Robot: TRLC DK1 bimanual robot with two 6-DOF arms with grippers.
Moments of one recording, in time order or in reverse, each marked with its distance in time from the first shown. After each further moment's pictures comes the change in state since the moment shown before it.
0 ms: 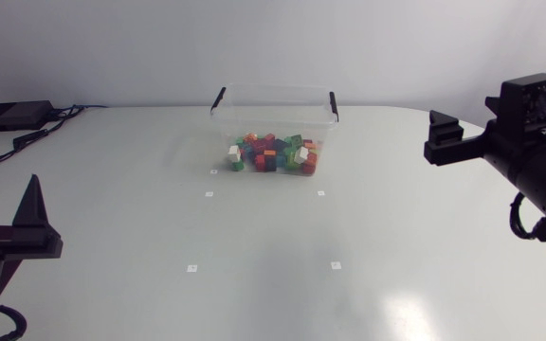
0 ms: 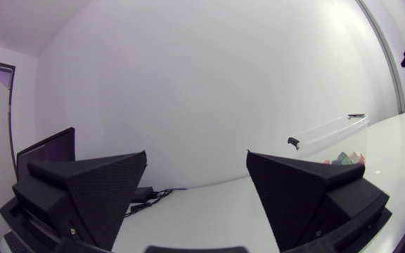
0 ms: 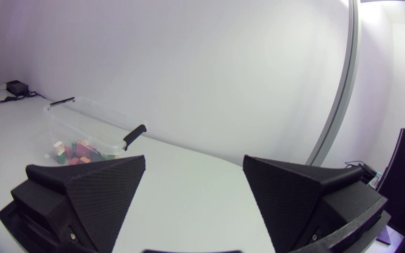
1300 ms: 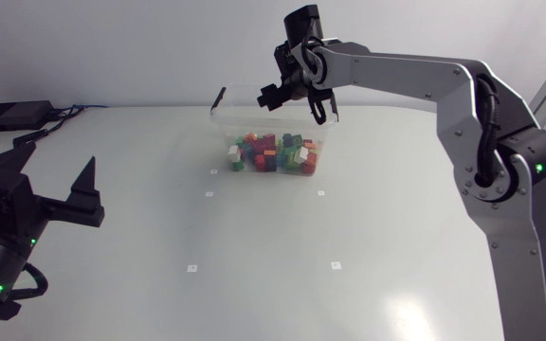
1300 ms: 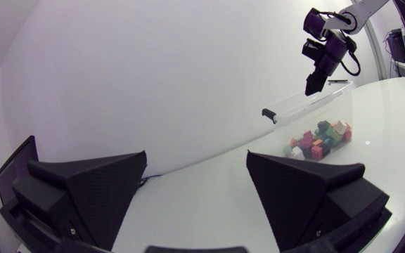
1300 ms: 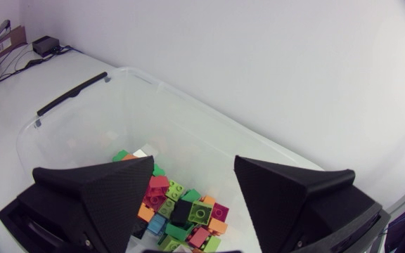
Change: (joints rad) left arm -0.109 0.672 0.145 0.327 0.014 0.104; right arm 0.253 1.429 1.519 -0.526 -0.061 0.095
